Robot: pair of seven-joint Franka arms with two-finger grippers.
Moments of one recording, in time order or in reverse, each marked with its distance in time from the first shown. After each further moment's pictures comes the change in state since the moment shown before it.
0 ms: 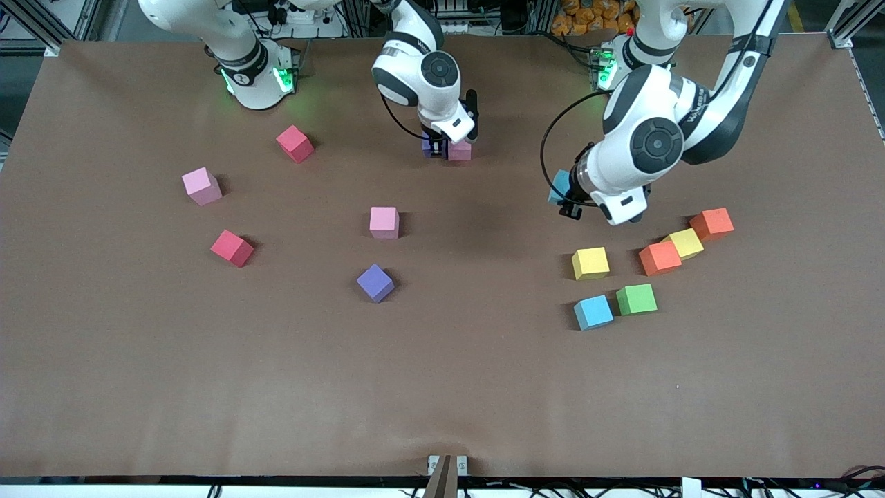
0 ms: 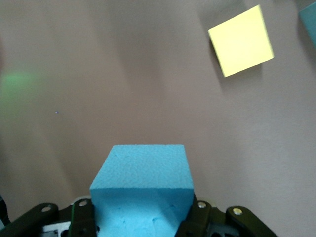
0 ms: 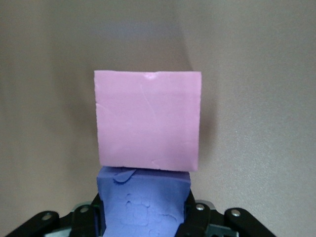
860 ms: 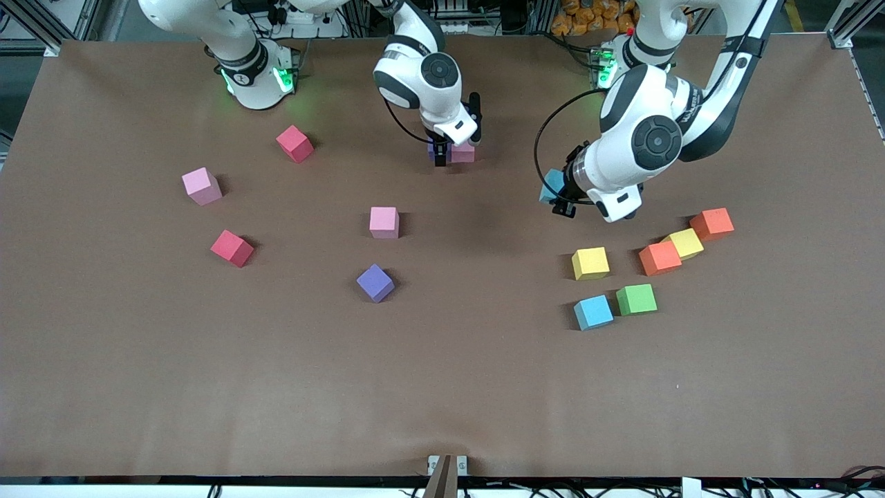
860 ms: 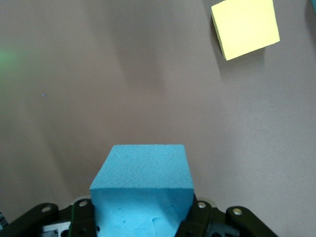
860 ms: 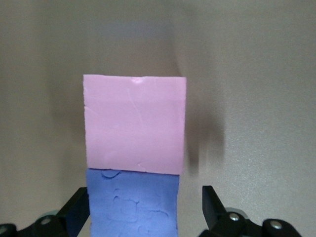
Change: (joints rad) left arm 0.007 -0.009 -0.005 -0.060 -0.075 0.109 0.000; right arm 0.013 0.011 -0.021 0.012 -0.013 0.049 0.003
